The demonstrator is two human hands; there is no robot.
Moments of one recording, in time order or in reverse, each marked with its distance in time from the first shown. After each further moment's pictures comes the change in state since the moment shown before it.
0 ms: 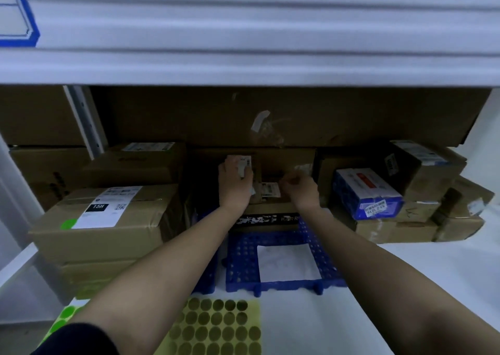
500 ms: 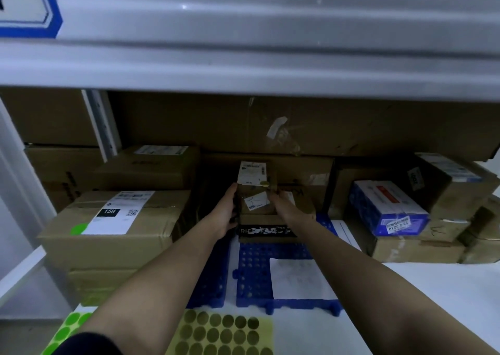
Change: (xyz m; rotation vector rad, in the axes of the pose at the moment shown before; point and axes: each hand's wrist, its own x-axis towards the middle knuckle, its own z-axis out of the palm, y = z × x) left_hand 0.017 -0.052 -0.029 -0.412 -0.345 -0.597; right_hand 0.006 -0.011 0.060 0.297 -0.439 0.204
